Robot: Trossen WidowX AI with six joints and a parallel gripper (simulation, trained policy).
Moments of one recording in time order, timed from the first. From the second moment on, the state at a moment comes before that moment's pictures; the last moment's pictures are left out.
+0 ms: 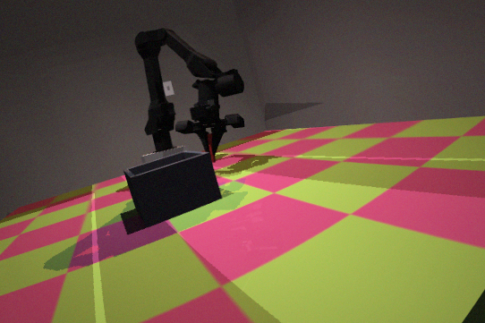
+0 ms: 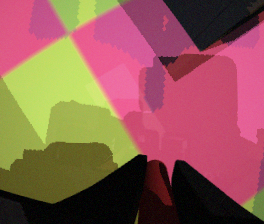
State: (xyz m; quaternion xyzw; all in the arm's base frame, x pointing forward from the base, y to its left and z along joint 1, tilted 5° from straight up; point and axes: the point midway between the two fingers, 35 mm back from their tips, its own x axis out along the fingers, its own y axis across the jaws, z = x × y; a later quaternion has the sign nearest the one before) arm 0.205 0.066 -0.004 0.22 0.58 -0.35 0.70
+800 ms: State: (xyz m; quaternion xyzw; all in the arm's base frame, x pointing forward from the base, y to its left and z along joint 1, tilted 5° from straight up) arm 0.262 0.017 0.065 0.19 0.55 -0.36 0.74
